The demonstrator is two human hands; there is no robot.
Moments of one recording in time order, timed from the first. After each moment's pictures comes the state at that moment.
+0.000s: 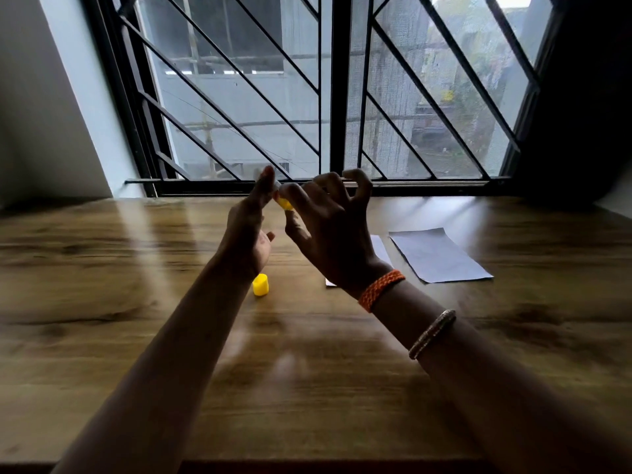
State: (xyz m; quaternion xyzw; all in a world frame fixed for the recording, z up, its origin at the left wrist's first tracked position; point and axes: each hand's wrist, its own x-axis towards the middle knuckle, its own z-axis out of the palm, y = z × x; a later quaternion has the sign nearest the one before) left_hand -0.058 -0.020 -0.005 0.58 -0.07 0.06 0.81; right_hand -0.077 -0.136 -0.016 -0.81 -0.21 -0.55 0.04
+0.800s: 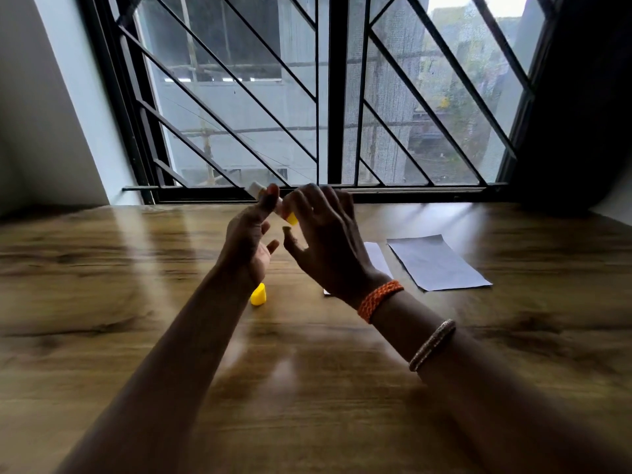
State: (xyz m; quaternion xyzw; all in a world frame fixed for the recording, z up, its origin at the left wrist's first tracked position) left_hand -0.046 -0.022 -0.015 0.57 -0.05 0.04 0.82; right_hand -0.069 -0.137 -0.020 -0.81 -0.25 -0.50 0.14
